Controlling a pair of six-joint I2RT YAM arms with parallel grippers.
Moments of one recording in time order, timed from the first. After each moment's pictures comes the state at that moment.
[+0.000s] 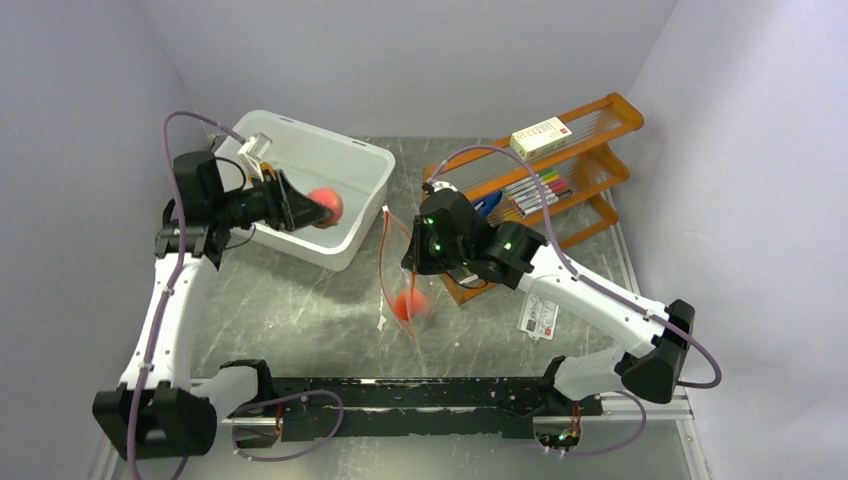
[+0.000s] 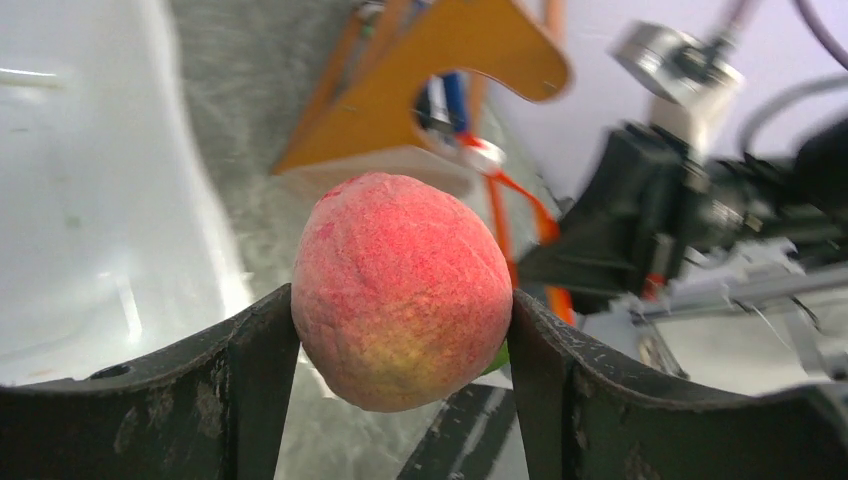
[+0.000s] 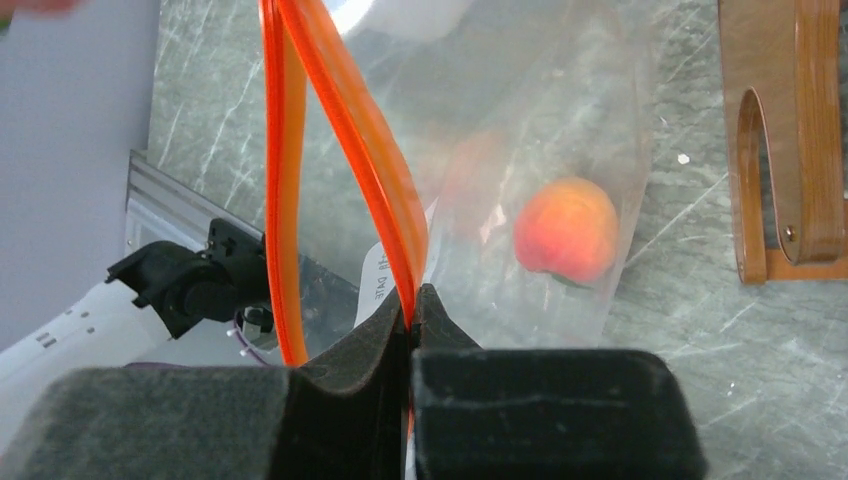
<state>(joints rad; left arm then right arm) 0.05 1.11 1.10 -0.46 0.99 -0.31 0.97 1.33 1.33 -0.72 0.09 0.75</state>
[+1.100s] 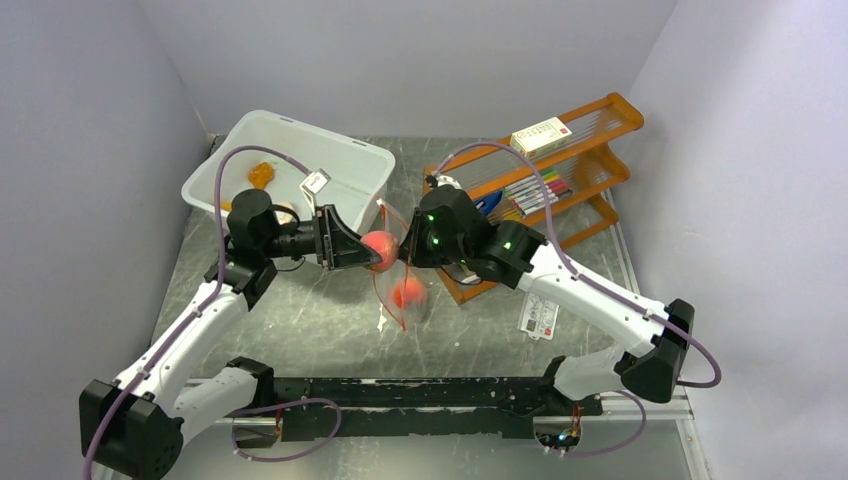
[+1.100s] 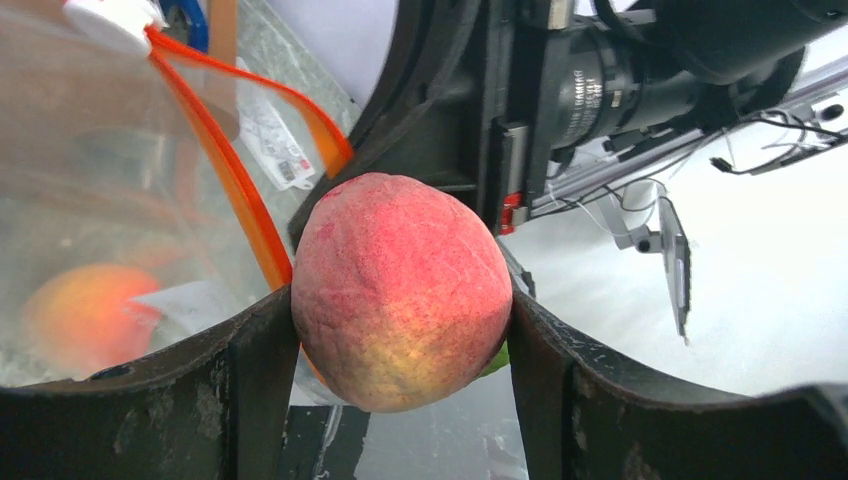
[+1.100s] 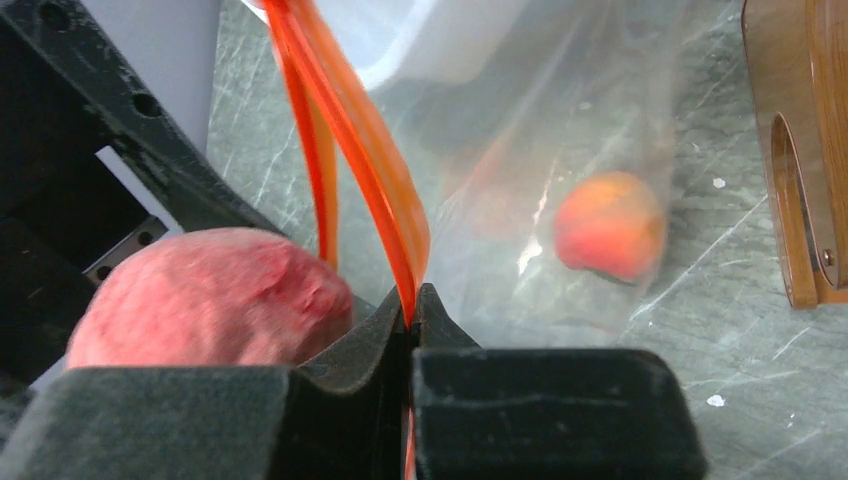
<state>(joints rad) -0.35 0.99 0.75 0.18 1.08 -0.83 0.97 1.35 1.35 -0.66 0.12 0.84</state>
